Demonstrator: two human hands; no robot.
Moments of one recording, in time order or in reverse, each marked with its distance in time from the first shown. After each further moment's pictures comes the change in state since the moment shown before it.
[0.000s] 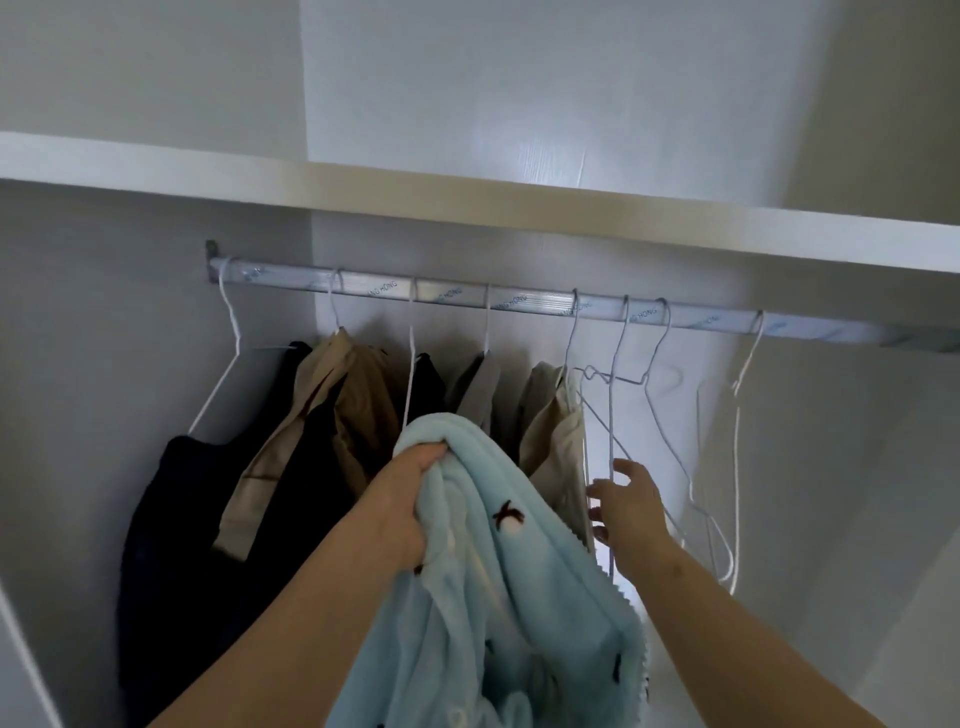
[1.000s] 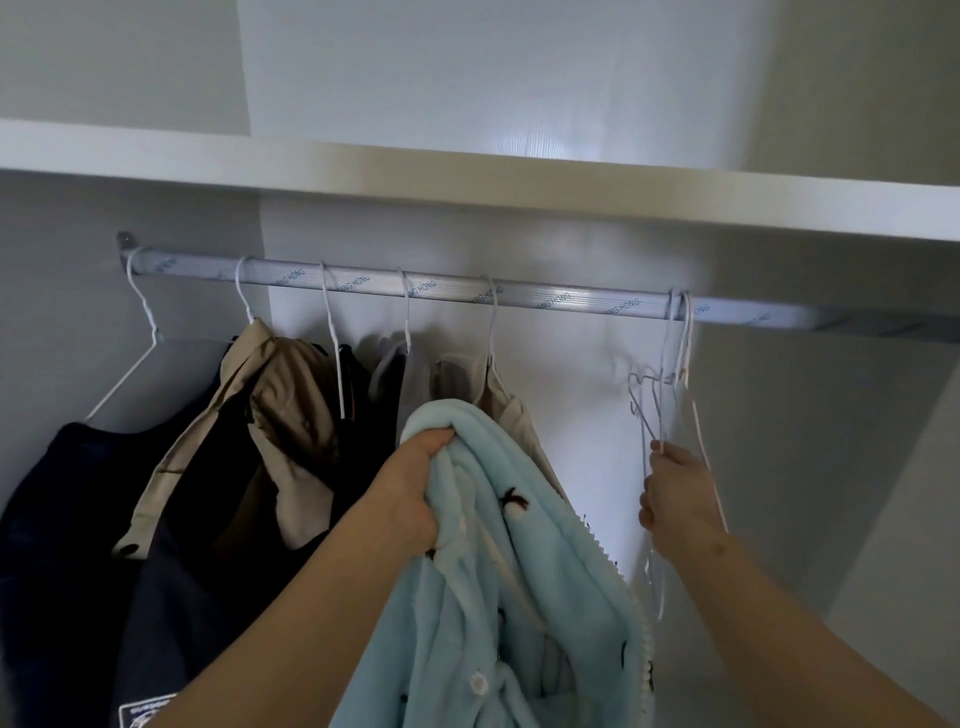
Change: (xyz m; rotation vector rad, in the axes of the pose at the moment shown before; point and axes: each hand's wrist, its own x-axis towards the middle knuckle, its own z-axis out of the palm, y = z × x) left_hand 0.008 -0.059 0.095 0.009 0.044 -0.053; right_hand 0.069 0.005 -0.125 0.266 0.112 -0.002
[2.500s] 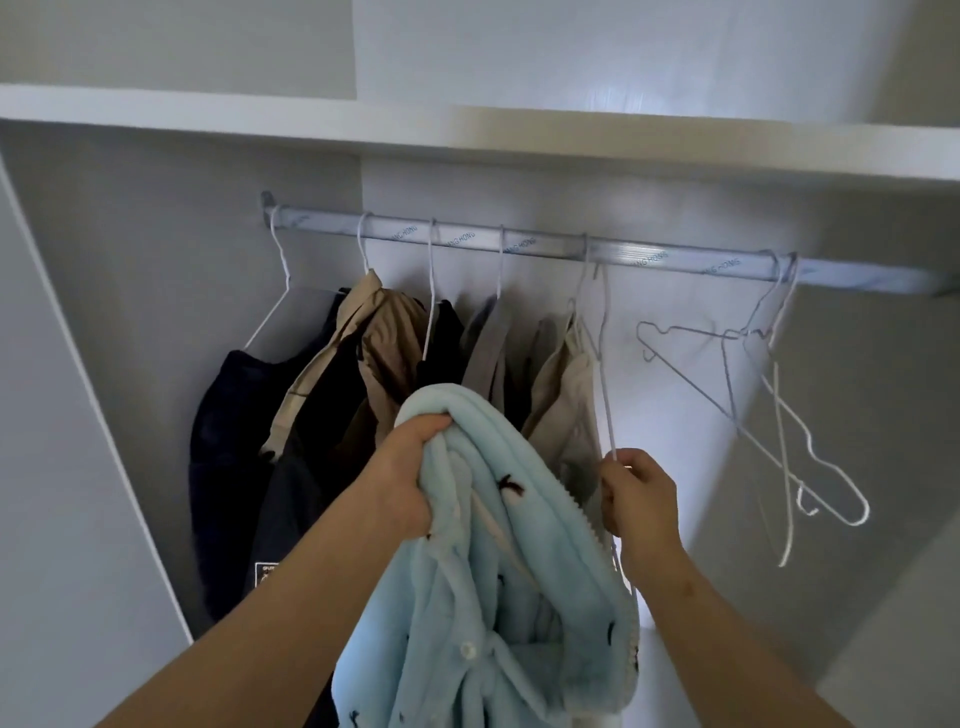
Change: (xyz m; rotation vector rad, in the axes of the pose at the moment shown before) left_hand -0.068 0.007 -0.088 -0.032 0.064 0.072; right_hand -0.110 0.057 0.051 -0.133 -0.246 -0.122
